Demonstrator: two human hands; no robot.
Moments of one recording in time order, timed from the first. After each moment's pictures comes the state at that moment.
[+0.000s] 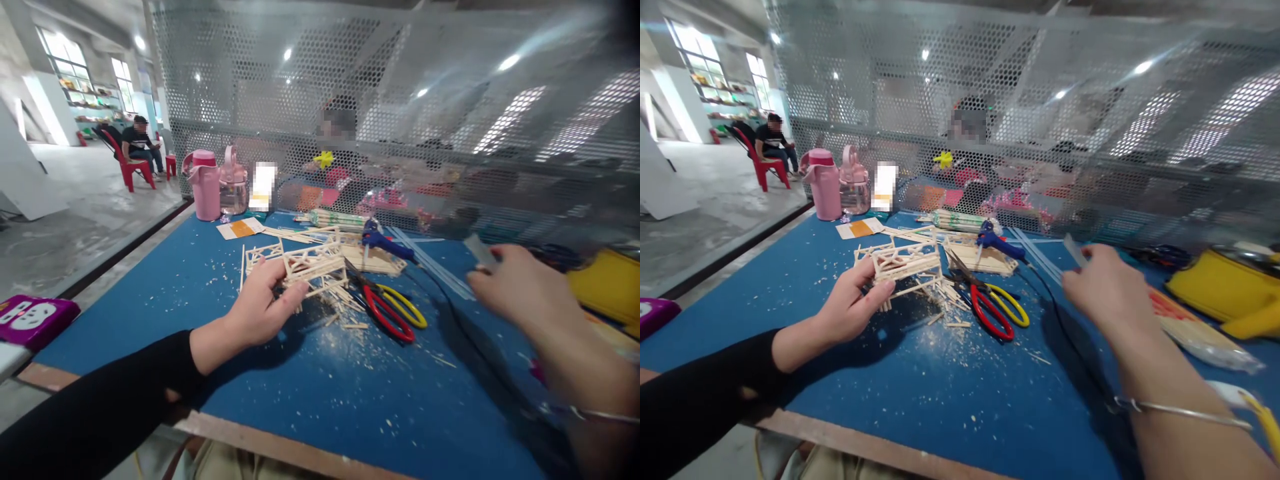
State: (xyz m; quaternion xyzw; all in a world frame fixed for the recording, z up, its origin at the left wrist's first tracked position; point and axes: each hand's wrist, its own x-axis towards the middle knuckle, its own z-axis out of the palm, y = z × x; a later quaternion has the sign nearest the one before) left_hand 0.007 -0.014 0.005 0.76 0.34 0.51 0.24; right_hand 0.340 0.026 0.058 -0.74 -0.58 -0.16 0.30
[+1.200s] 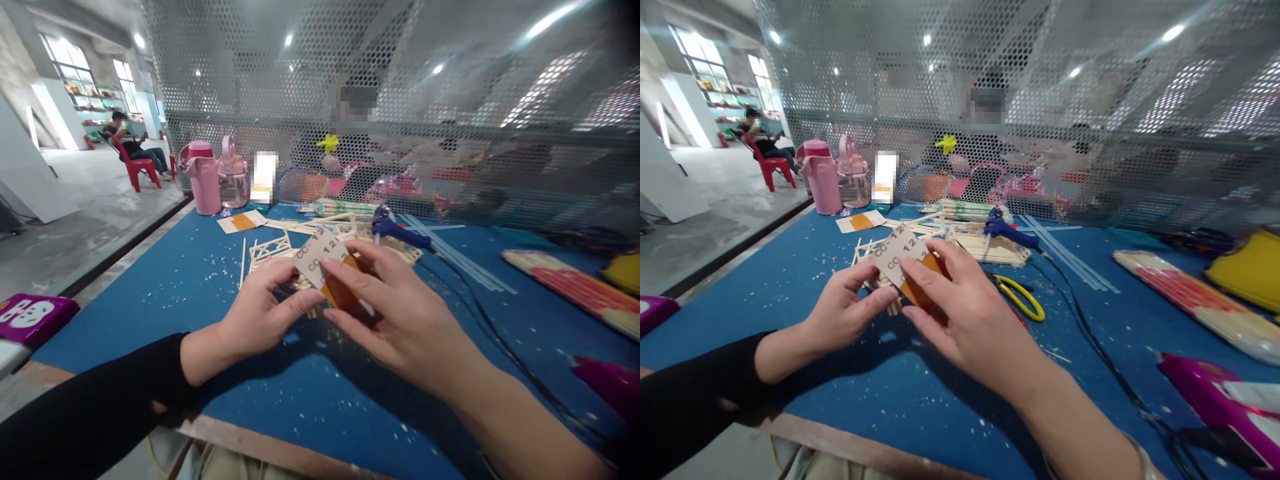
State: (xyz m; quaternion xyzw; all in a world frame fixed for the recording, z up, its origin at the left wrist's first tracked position) left_hand 0.010 -0.022 0.007 0.76 0.30 0.53 0.22; right_hand 0.204 -0.032 0.035 -0.31 -0.88 -0.17 0.32
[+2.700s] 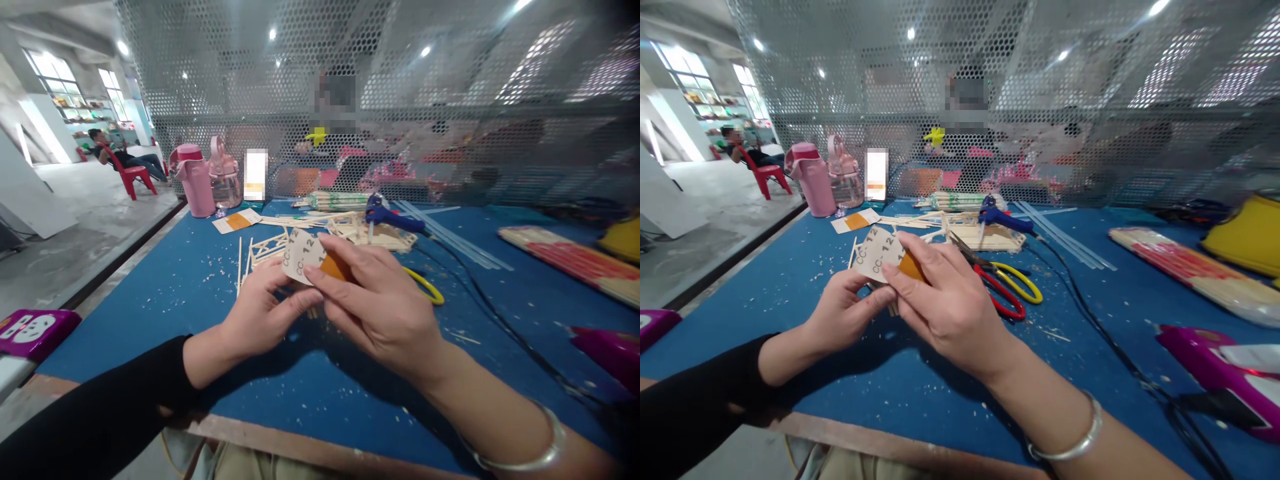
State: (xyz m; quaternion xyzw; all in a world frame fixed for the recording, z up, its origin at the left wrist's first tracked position) left_hand 0.013 -0.020 0.004 0.78 0.25 0.53 0.21; right_hand 0.194 -0.028 0.028 -0.25 -0.85 -0.27 0.38
